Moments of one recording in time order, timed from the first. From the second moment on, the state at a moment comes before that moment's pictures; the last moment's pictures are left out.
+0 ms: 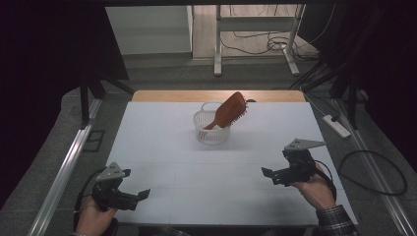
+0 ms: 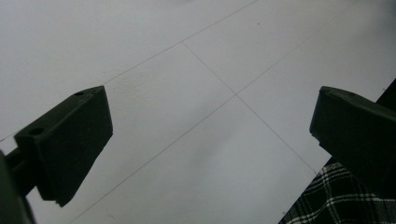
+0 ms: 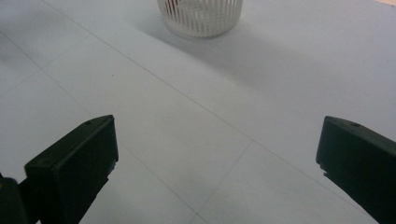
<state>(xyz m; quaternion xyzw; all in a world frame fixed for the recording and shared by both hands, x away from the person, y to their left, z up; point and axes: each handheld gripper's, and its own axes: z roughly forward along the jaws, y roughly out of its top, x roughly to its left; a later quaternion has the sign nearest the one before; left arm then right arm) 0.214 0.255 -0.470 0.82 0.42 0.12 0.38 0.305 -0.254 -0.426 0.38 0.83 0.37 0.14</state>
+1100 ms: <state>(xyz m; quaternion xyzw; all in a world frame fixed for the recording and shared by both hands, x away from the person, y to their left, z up) 0.212 0.258 -0.470 0.81 0.42 0.12 0.40 0.274 -0.292 -0.440 0.42 0.83 0.34 0.16</state>
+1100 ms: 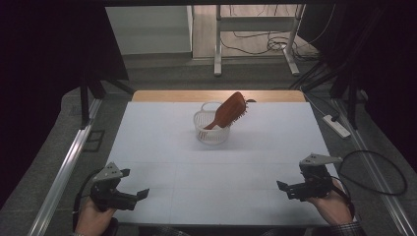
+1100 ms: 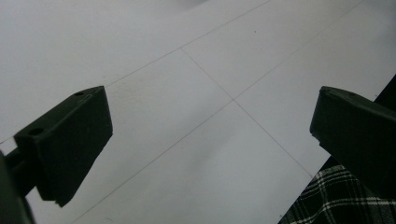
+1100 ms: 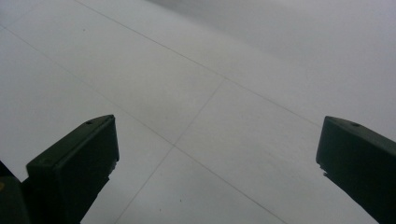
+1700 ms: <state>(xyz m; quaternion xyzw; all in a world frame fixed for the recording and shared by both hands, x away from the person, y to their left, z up) 0.210 0.261 -0.469 0.80 0.42 0.12 0.41 0.261 -0.306 -0.447 0.44 0.82 0.32 0.16</state>
